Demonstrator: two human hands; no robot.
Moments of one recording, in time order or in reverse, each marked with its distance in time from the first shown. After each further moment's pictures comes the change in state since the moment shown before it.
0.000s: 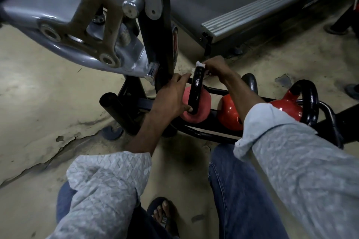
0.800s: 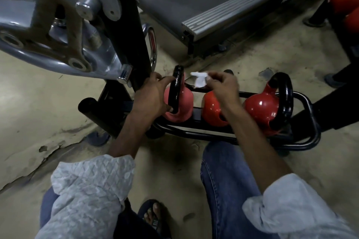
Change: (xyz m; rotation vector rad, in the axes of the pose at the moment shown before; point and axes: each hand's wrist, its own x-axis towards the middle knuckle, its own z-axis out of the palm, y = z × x) left_hand 0.003 0.017 -0.005 0.129 -0.026 -0.062; right_hand -0.132 0.040 -0.028 0.516 0.323 -0.117
